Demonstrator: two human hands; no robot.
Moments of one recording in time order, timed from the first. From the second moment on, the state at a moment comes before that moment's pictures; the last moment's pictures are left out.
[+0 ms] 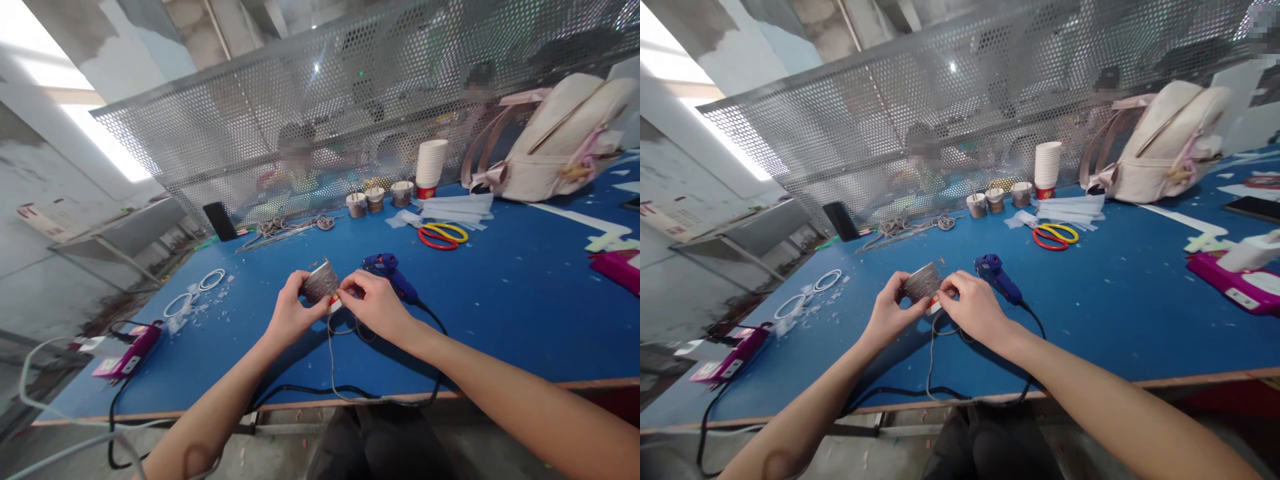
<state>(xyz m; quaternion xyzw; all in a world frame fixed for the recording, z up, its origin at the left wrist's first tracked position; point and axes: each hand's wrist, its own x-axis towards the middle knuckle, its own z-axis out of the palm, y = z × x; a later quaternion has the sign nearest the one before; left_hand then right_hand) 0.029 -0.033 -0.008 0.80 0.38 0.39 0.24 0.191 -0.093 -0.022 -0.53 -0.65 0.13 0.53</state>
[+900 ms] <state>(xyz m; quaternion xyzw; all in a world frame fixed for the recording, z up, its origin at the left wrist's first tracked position) 0.026 -0.030 0.000 0.80 0.35 0.36 0.34 0.194 -0.090 -0.022 -0.53 -0.64 0.15 0.54</state>
